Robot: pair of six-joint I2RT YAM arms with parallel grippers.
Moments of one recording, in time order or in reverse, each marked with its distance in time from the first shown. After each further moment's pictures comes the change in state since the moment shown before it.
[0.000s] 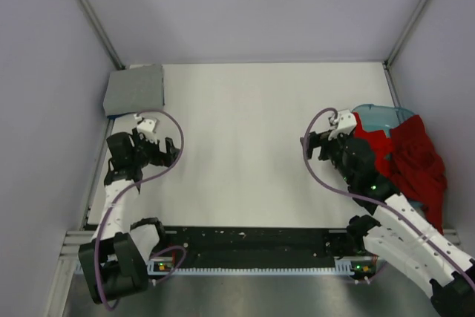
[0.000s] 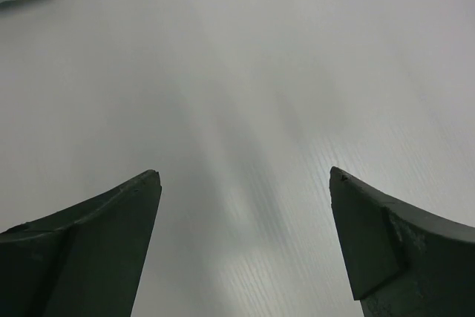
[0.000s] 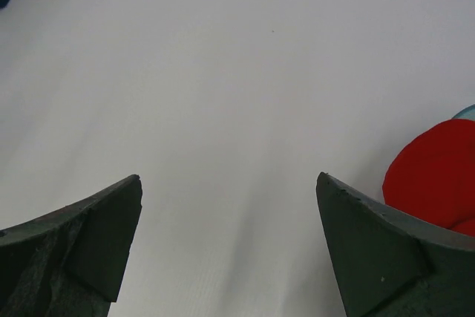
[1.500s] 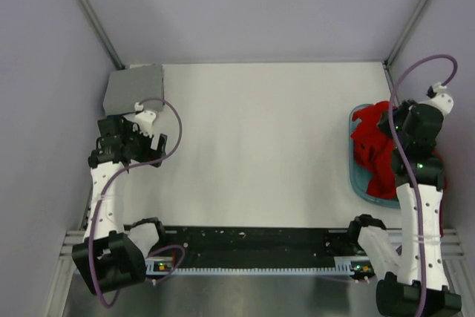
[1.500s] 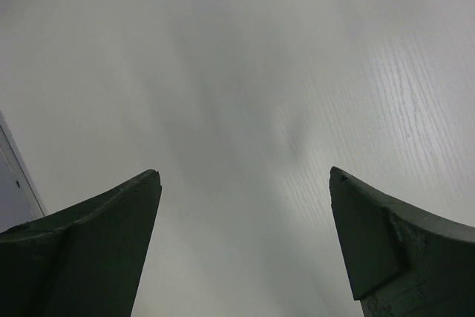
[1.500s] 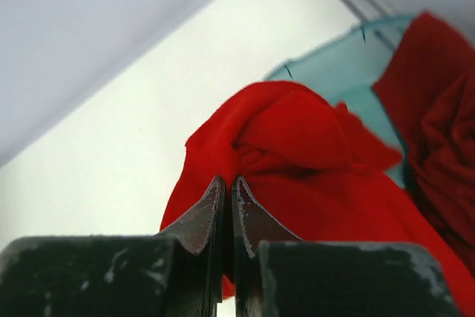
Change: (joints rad) left arm 0.000 0.073 0.358 -0.584 -0.249 0.293; right arm -0.687 0.113 0.453 -0.520 -0.056 0.452
